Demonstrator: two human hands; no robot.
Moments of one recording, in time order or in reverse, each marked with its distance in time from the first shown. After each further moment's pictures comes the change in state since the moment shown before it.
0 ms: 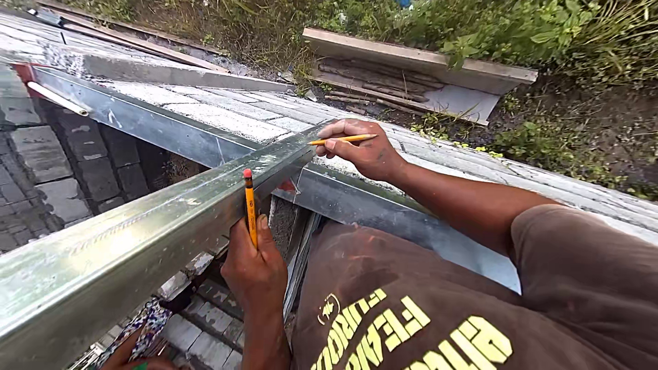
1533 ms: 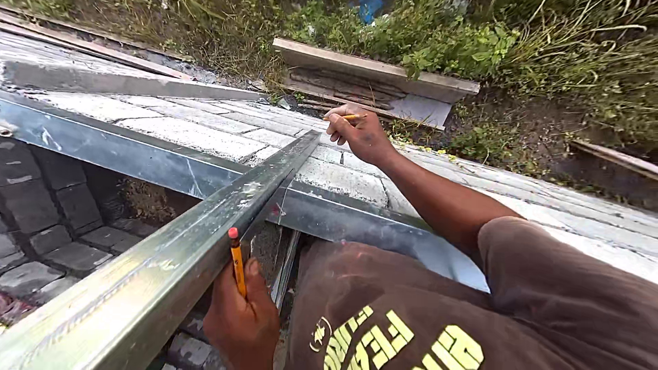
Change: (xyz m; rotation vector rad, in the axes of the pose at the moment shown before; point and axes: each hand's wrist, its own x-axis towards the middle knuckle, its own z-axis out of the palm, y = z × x) left_hand -0.005 -0.007 -0.007 -0.108 -0.098 -0.009; right_hand 0.027 0.036 -0.061 -0.373 0.236 0.247
